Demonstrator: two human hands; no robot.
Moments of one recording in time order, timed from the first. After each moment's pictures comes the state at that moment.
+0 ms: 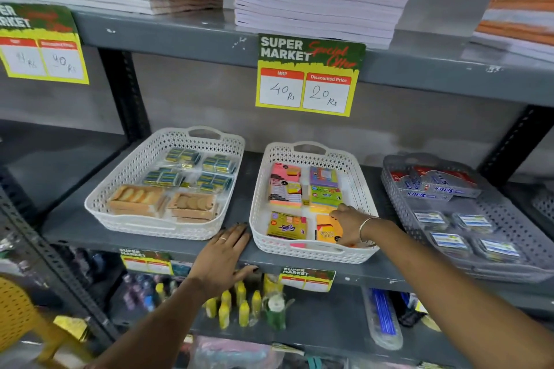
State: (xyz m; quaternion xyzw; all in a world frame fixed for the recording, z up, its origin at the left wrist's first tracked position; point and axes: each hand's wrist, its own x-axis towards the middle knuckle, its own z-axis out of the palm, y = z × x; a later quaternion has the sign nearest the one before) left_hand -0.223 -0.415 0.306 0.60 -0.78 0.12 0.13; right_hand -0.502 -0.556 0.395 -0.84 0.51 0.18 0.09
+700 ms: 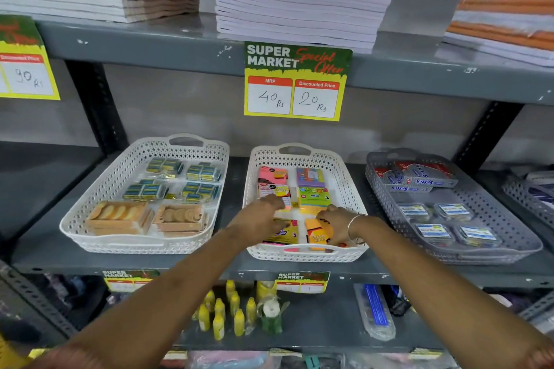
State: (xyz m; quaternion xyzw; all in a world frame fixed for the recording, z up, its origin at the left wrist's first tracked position) left_hand -0.281 -0.487 0.403 0.56 -0.80 -0.12 0.19; right_hand -0.497 -0.553 0.398 -0.83 0.51 0.19 0.10
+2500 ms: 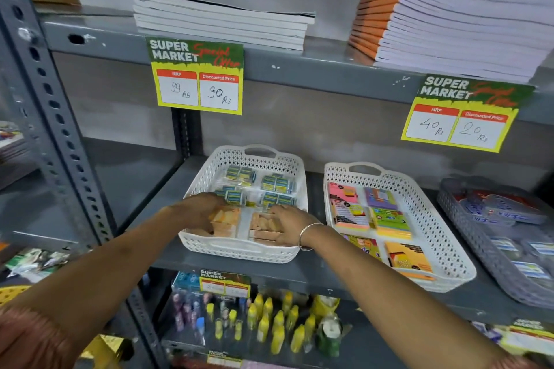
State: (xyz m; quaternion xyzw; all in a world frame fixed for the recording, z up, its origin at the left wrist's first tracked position) left_hand 0.006 -0.459 0.410 0.66 -0.75 -0.11 -0.03; right_hand -0.233 -0.500 0.411 -0.91 0.40 0.05 0.08
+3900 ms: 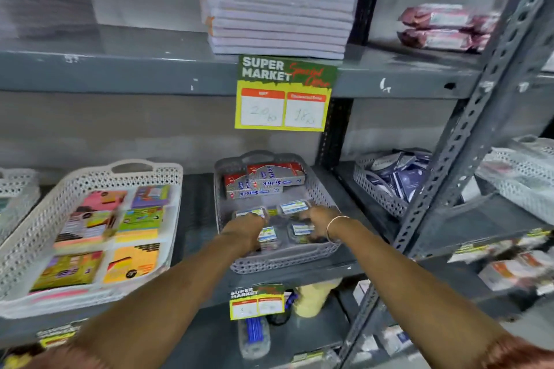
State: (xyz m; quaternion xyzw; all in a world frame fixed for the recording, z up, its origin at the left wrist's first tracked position) left_hand -0.632 -0.573 0.395 0.55 -0.83 -0.08 -0.06; right_hand -0.833 -0.591 0.410 -0.79 0.59 0.12 0.10
